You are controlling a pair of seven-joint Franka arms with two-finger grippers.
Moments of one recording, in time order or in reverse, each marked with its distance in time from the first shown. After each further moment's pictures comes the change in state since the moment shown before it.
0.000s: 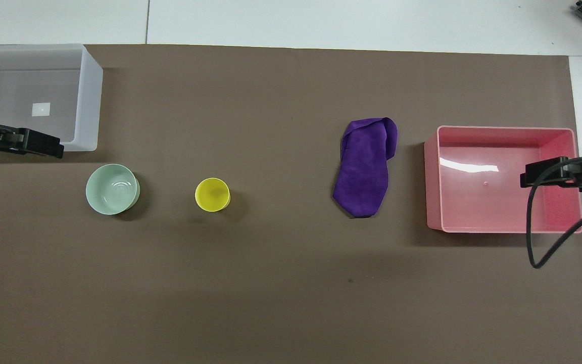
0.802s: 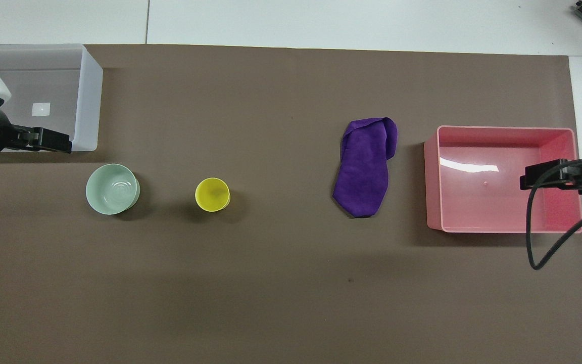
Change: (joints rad) left arm 0.041 0.037 0.005 -0.134 0.000 0.183 0.001; right arm 0.001 -0.006 -0.001 -0.016 0.000 0.000 0.000
